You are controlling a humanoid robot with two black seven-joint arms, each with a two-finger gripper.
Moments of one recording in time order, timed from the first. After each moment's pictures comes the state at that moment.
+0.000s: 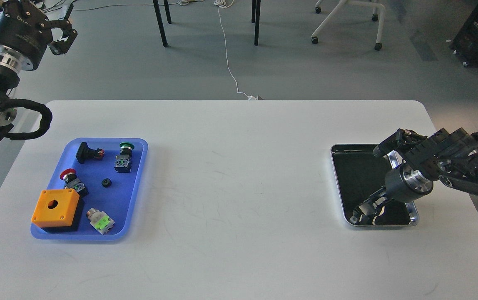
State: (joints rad) left arm -0.94 0.66 -0.55 -0.85 -0.16 -0.27 -0.44; right arm 1.31 -0.51 -0.70 0.94 -1.39 0.43 0.49
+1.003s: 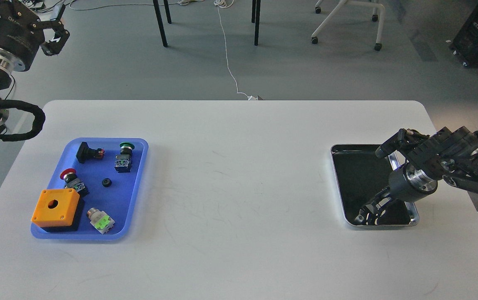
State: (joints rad) left arm -0.93 0.68 -0.55 -0.85 -0.16 -0.28 -0.44; right arm 1.33 -0.52 -0.71 0.94 -1.43 0.43 0.49
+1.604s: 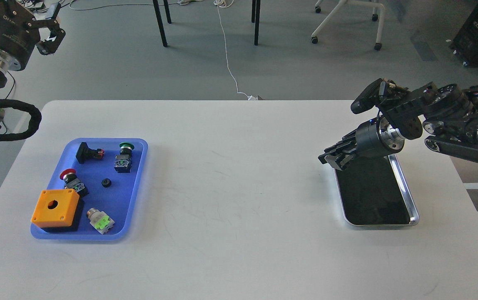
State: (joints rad) left arm -0.93 0.69 -0.55 -0.85 -0.16 -0.28 -0.44; right arm 1.53 -0.50 -0.66 1.08 -1.37 0.21 0.49
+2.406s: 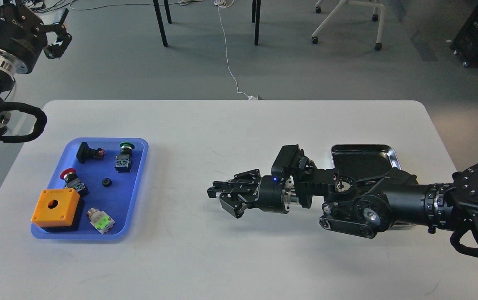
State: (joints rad) left arm -0.93 0.67 -0.53 -0.85 -0.15 -0.27 -0.44; right arm 1.05 -0.03 -0.44 0.86 -1.31 -0.40 0.49
